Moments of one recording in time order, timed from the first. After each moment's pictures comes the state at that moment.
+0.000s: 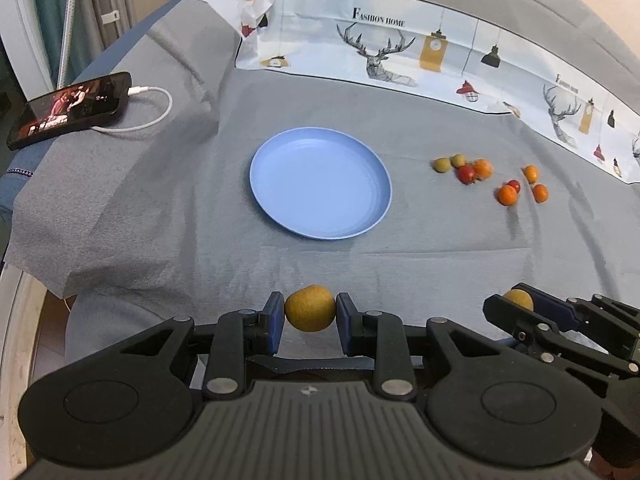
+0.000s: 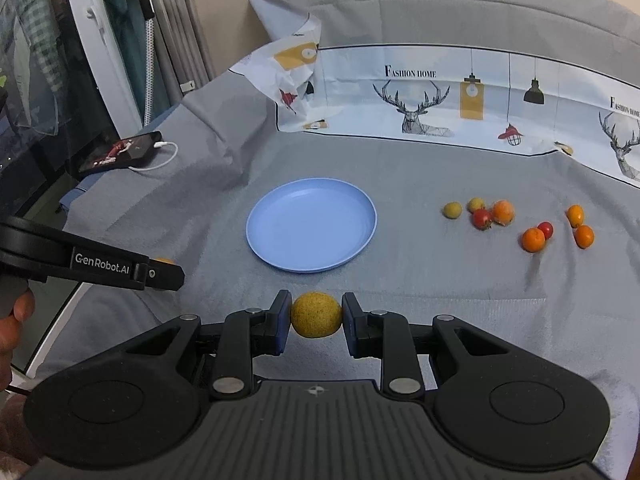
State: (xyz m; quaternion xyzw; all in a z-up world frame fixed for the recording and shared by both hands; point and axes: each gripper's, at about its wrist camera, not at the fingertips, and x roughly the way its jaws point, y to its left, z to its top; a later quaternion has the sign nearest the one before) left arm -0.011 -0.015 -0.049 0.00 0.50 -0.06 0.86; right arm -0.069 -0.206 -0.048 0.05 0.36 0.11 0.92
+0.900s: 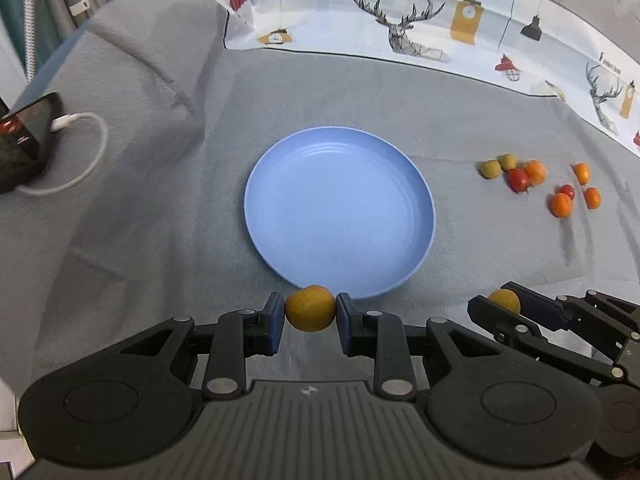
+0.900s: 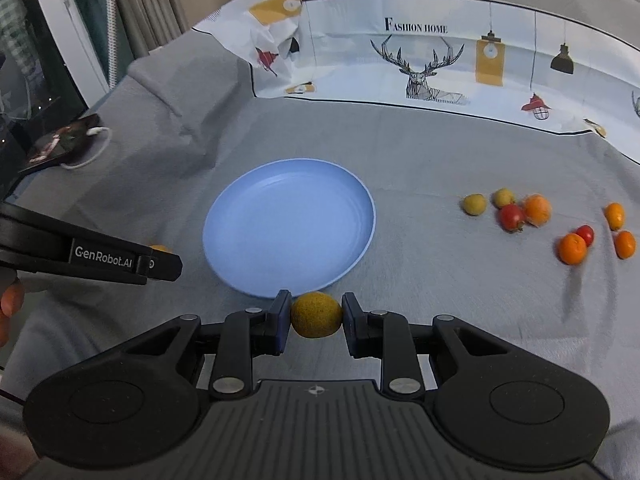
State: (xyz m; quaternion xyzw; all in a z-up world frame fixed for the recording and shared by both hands) left arm 0.116 -0.032 -0.102 0.04 0.55 -0.04 0.83; right arm 0.054 -0.203 -0.101 0.05 0.42 0.11 0.90
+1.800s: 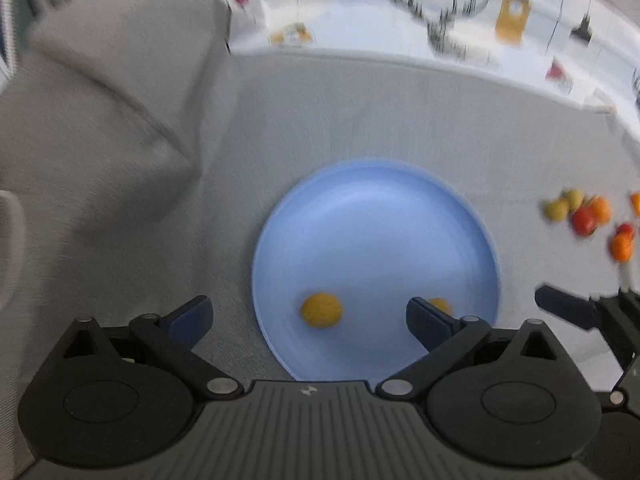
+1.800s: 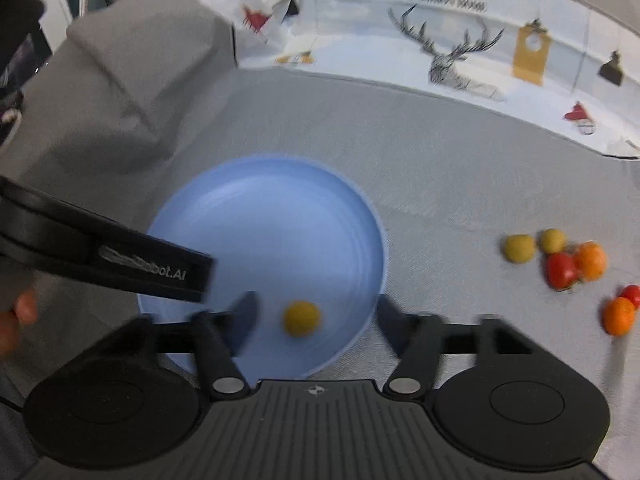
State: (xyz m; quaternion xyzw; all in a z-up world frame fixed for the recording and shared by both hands) left arm 0.196 -0.032 -0.141 0.05 0.54 -0.01 0.84; right arm 0.153 -0.177 -0.143 0.01 0.45 0.11 0.89
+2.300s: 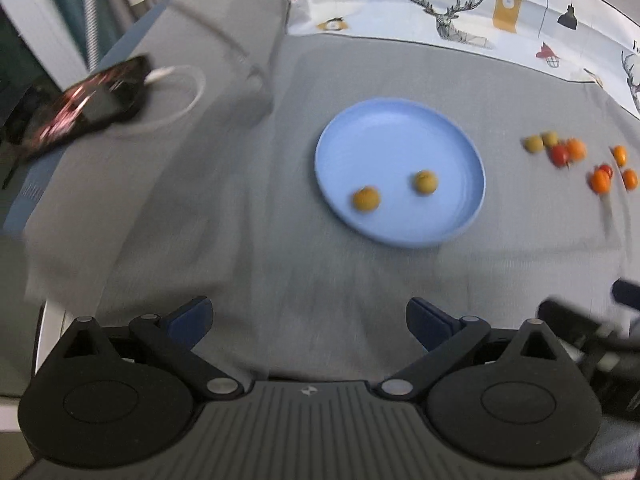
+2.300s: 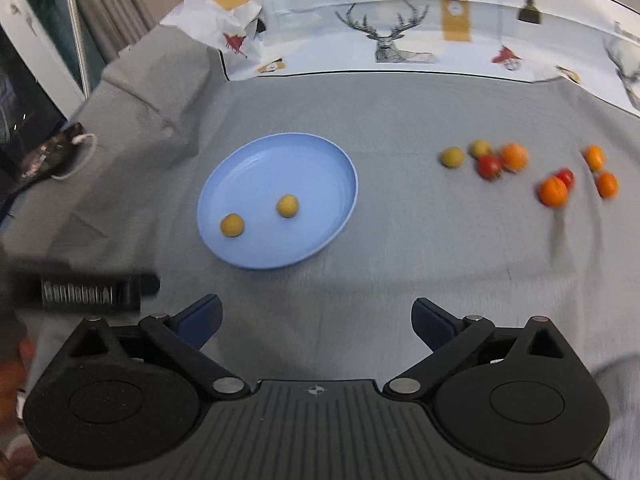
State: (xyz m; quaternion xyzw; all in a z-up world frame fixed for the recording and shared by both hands) left arm 0.049 -0.010 -0.088 0.06 0.55 0.04 0.83; right arm 0.023 -0.211 -0.081 0.11 0.46 0.07 0.88
